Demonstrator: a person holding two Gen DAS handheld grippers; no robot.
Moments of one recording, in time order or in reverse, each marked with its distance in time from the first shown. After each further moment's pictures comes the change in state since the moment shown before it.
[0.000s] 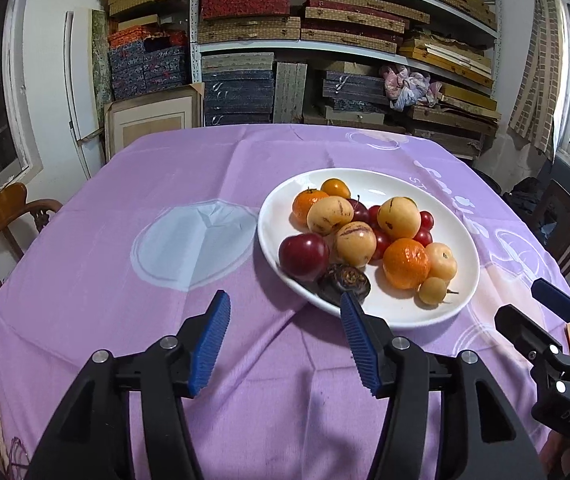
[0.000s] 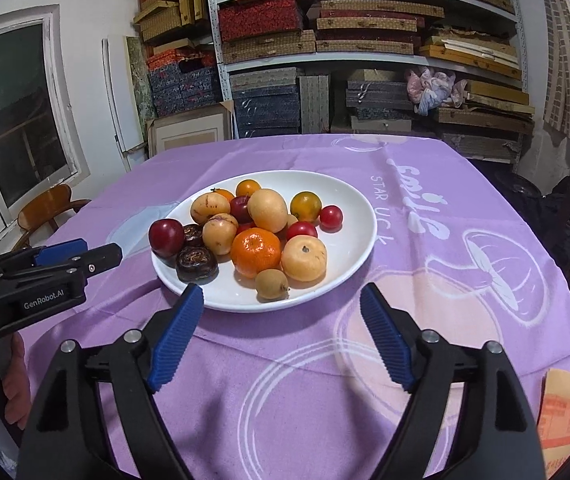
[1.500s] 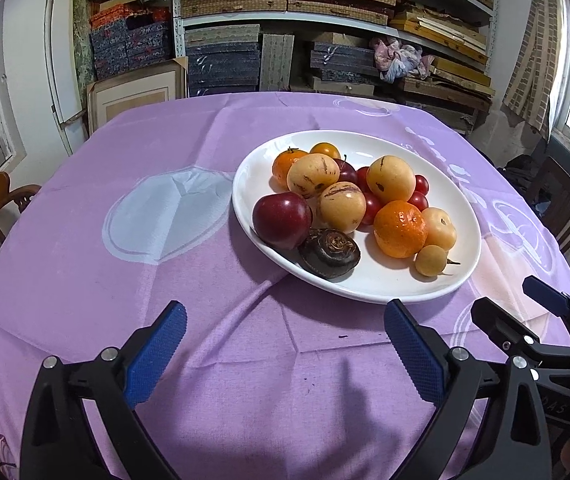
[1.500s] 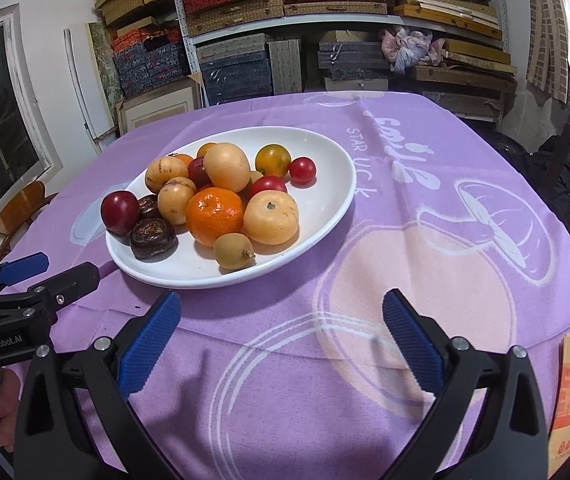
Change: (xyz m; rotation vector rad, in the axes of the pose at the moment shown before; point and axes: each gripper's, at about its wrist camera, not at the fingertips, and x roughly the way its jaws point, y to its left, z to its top) left arm 0.028 -0.012 -0.003 0.029 0.091 -0.042; right arm 0.044 -0.020 -0.006 0.096 0.131 -0.057
